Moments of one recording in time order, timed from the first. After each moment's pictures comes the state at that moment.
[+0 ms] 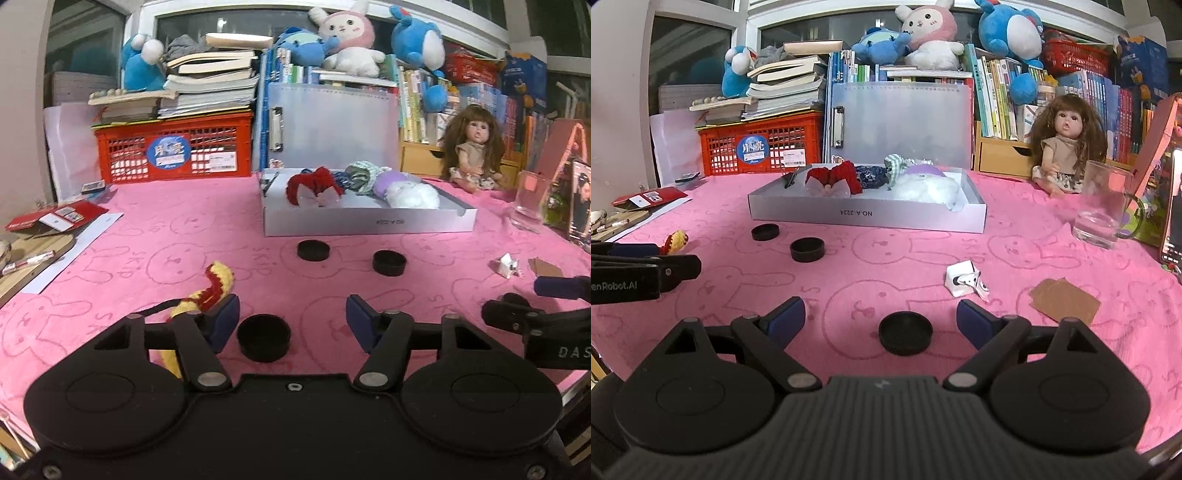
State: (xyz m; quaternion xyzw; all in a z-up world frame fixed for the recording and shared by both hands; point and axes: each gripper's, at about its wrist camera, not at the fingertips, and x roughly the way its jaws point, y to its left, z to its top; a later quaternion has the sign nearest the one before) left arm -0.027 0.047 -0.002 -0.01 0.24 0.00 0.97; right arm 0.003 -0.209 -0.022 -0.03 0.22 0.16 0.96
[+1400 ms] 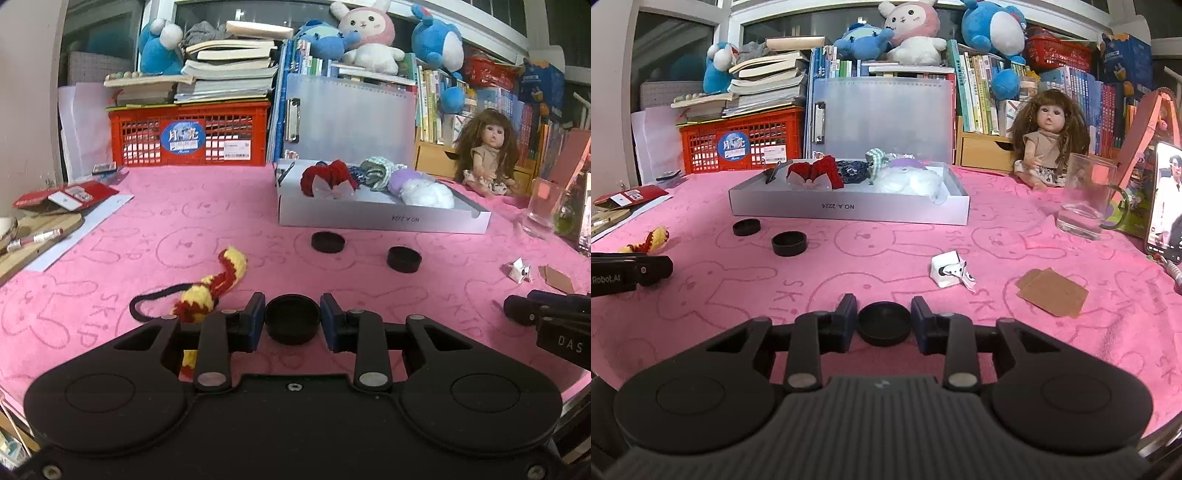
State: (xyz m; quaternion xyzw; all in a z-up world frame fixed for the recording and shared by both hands) left arm -0.024 0.052 -0.008 -0.03 0.24 0.02 0.97; right arm 0.005 -0.208 -0.027 -0.03 0.23 0.12 0.97
